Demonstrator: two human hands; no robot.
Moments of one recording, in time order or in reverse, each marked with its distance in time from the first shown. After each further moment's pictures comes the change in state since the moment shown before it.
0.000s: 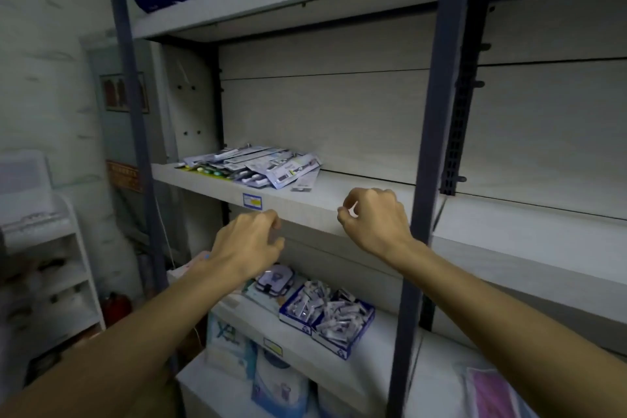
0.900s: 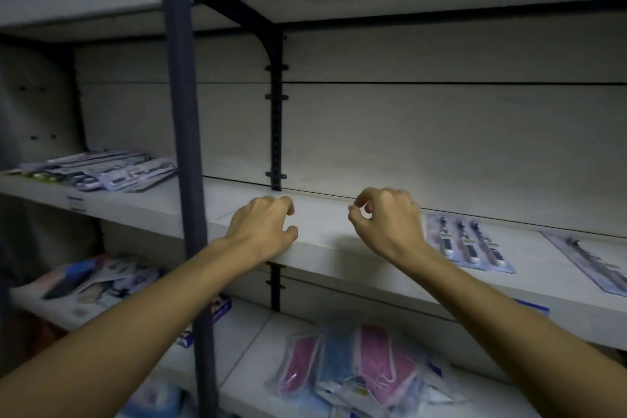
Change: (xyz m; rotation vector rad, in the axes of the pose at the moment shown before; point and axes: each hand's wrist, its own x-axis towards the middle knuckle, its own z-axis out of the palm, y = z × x) left_hand -0.026 0.389 0.042 -0.072 0.021 0.266; right_hand -0.132 0.296 -0.238 -0.148 0.190 0.147
